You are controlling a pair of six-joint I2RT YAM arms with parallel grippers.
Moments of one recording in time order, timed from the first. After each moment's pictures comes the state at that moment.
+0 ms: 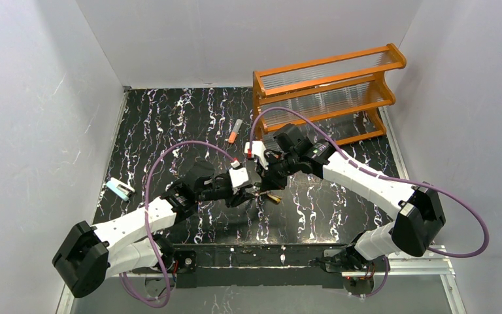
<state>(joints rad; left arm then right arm) -0.77 1.05 0.50 0.17 0.51 0.27 0.82 1.42 1.16 -0.66 -0.57 -0.40</state>
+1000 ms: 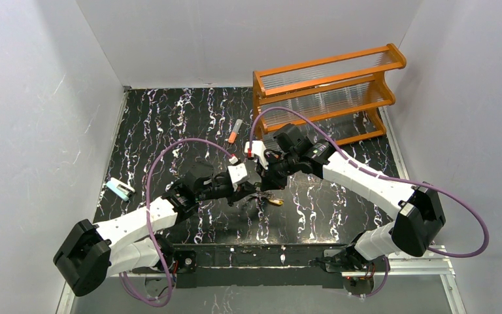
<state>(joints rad) -0.77 1.07 0.49 0.27 0.51 0.16 0.82 1.42 1.16 -0.66 -0.57 -0.38</state>
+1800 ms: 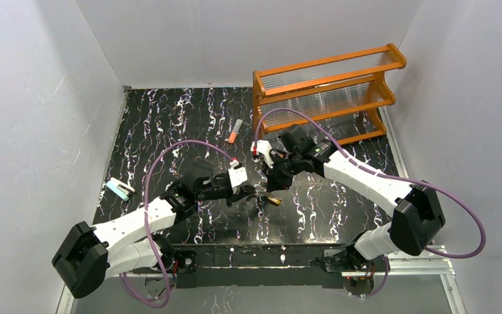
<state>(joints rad) -0.78 1.05 0.50 0.21 0.55 0.26 0.78 1.43 1.14 -0.68 -0.55 -0.36</state>
